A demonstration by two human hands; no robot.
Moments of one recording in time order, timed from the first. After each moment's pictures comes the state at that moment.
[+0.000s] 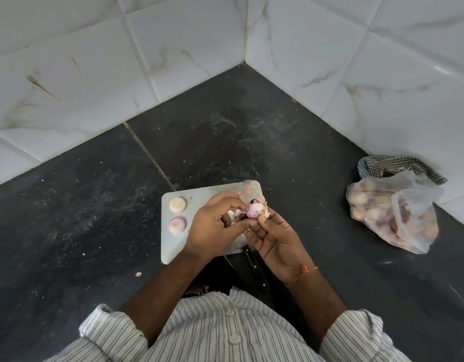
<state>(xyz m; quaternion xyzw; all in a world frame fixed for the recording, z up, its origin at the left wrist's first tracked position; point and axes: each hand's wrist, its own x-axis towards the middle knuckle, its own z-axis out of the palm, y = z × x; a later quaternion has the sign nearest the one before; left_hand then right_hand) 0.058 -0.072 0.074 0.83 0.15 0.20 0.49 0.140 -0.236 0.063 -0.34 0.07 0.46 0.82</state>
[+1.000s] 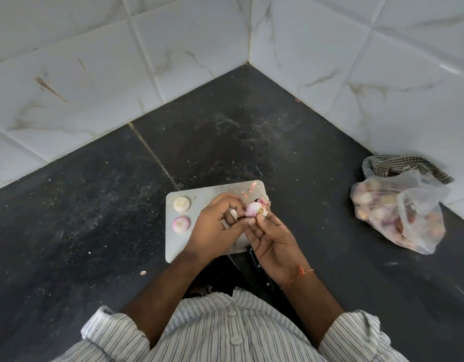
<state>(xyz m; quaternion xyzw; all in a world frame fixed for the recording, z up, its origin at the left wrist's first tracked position) 0.053 -0.069 0.070 0.80 0.17 0.17 0.55 0.124 -0.222 0.074 -0.31 0.11 0.45 0.83</state>
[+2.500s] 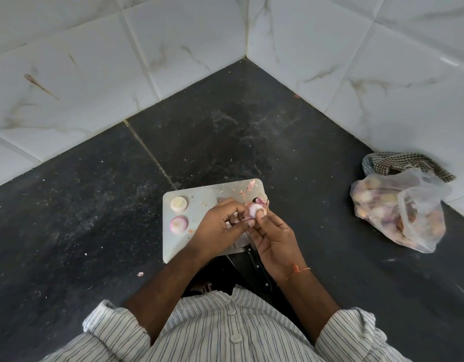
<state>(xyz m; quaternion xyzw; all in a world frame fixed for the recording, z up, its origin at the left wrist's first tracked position) 0.065 -0.066 0.060 0.82 0.13 0.11 0.55 0.133 -0.218 0.055 -0.40 0.11 0.40 0.82</state>
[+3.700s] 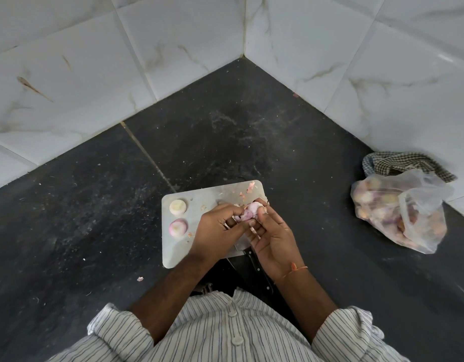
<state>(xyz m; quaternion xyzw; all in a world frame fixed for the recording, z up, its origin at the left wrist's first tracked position) 0.068 -0.071 0.044 0.80 0.20 0.15 0.55 0.137 -0.204 0.050 -0.41 0.14 0.38 0.82</state>
